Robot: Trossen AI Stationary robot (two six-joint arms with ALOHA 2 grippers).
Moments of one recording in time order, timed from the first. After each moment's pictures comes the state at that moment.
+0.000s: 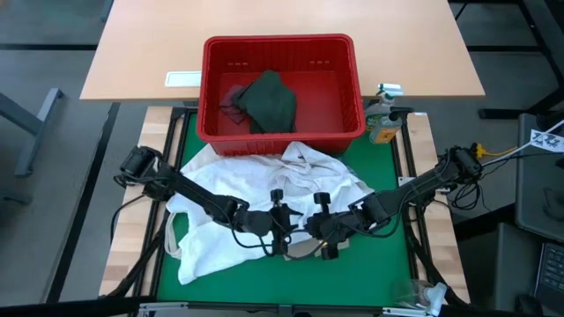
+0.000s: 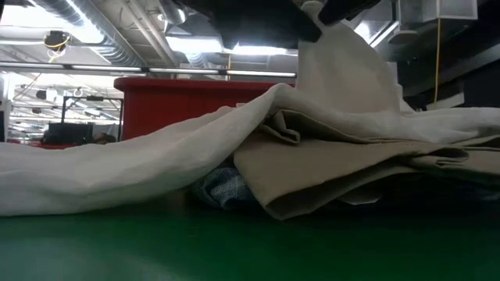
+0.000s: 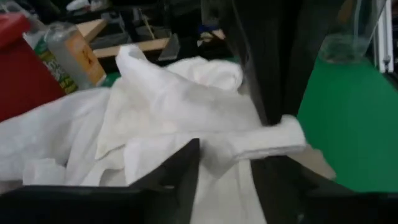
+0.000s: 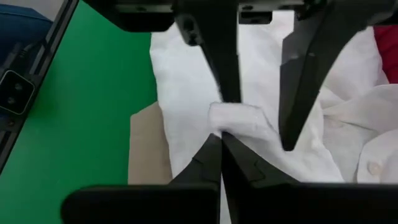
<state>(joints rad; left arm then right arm) -0.37 1.79 1.11 0.24 -0.53 -0.05 0.47 1.59 1.28 -0.56 0.30 0.18</state>
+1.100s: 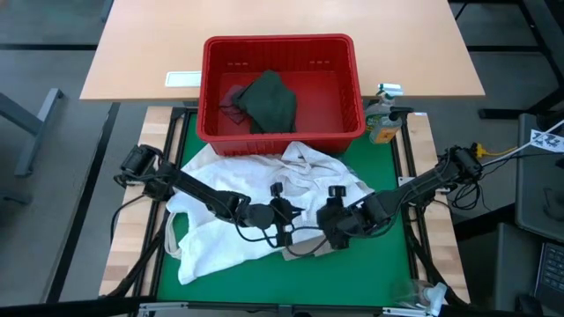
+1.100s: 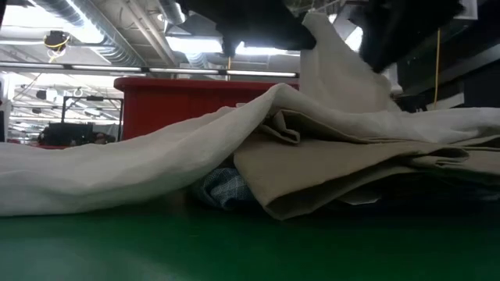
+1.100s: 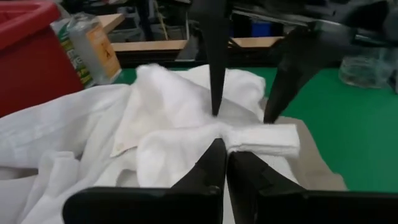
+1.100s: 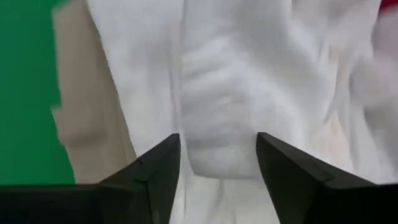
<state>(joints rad) -0.33 1.79 1.11 0.26 -0.54 -0.13 0.47 1.59 1.28 -0.90 0.37 0.30</state>
